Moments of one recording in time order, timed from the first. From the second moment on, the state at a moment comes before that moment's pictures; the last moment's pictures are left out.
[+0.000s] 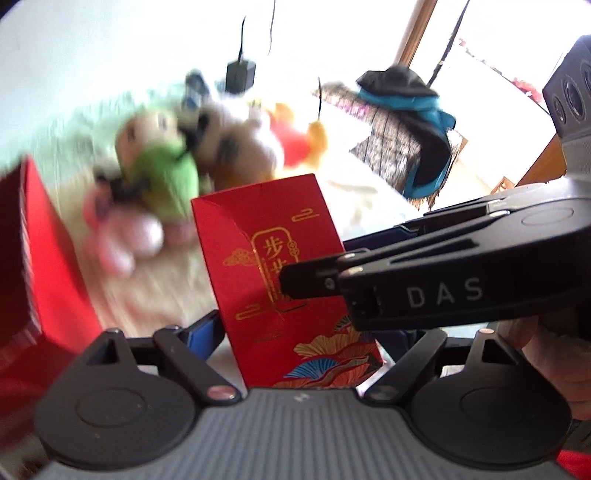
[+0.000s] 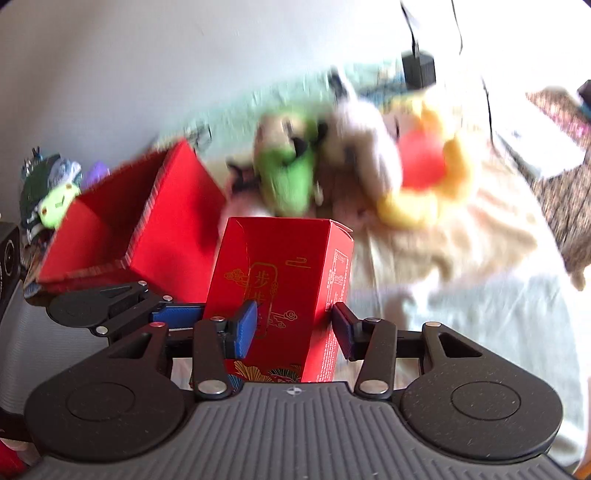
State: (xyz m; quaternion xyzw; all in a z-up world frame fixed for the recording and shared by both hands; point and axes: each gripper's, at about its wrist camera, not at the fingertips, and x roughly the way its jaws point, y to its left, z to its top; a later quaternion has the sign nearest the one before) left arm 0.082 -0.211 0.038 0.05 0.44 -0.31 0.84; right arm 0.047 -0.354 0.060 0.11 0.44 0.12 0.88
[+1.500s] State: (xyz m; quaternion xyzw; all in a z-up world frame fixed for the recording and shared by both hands) left arm 0.207 0.011 -0.028 -0.02 0.64 -0.19 0.74; right arm 0.177 -0.113 0.030 0.02 0.52 0.19 0.83
